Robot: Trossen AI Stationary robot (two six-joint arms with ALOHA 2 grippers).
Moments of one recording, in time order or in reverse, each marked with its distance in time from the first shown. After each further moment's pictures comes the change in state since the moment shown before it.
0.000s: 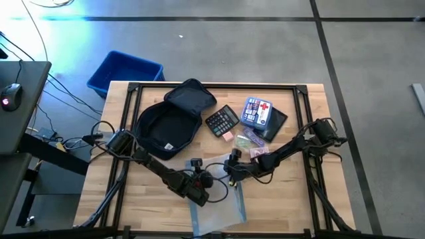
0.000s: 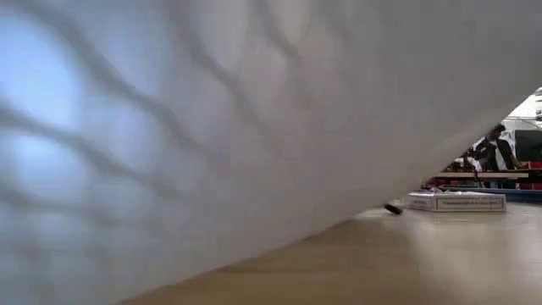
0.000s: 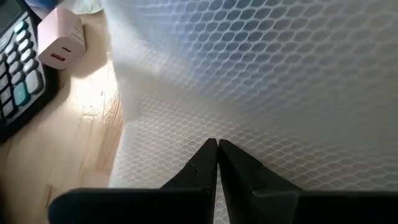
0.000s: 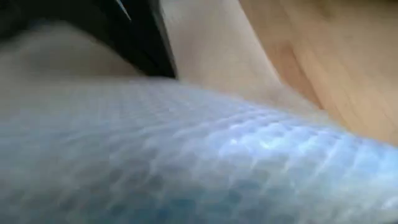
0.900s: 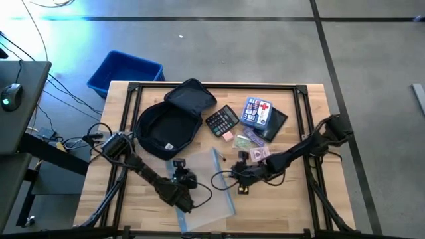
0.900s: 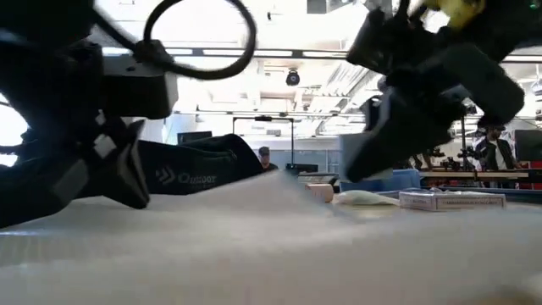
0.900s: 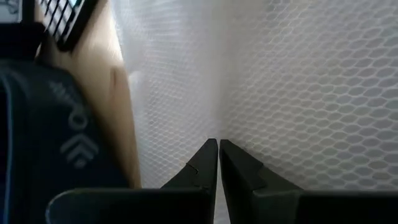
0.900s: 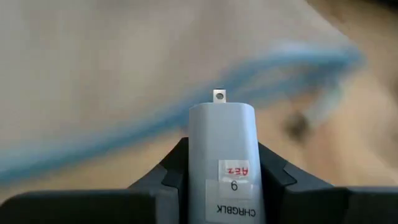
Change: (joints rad) left arm -0.119 -0.001 0.001 -0.581 -0.034 -0.303; right arm 0.093 -0.209 -0.001 -0.352 0.036 -0.010
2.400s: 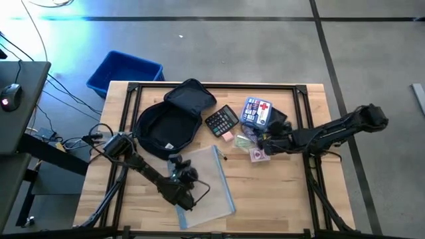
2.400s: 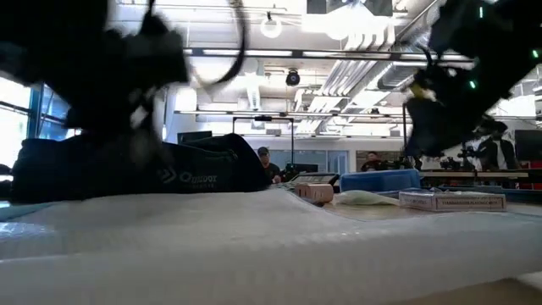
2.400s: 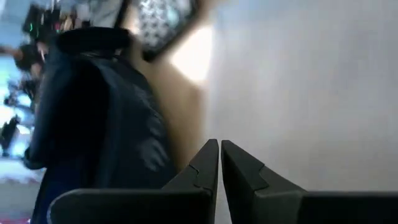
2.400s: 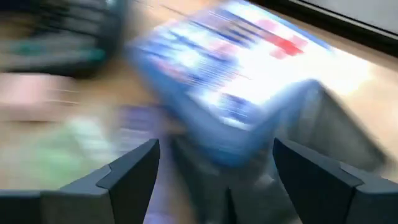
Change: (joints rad) left arm 0.038 -0.018 0.100 -0.180 -0.227 -0.275; right arm -0.244 -0.543 -0.336 -0.395 0.366 0.631
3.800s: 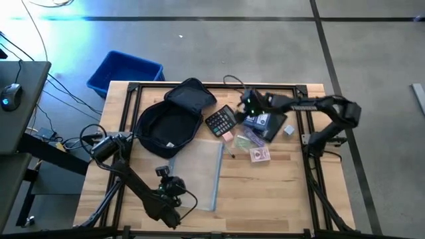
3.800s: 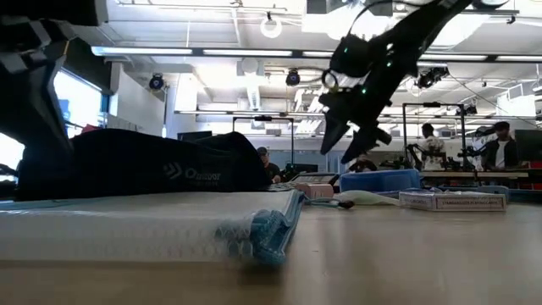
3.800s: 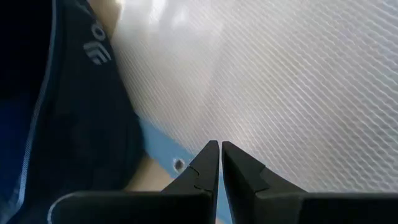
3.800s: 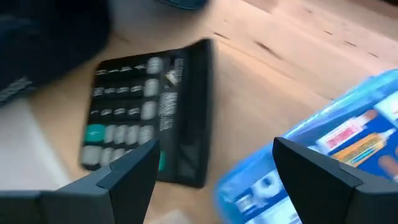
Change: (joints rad) left arm -0.181 -0.029 0.066 -0.151 0.316 -0.162; right arm -0.659 0.412 0.431 0.137 -0.780 -0.491
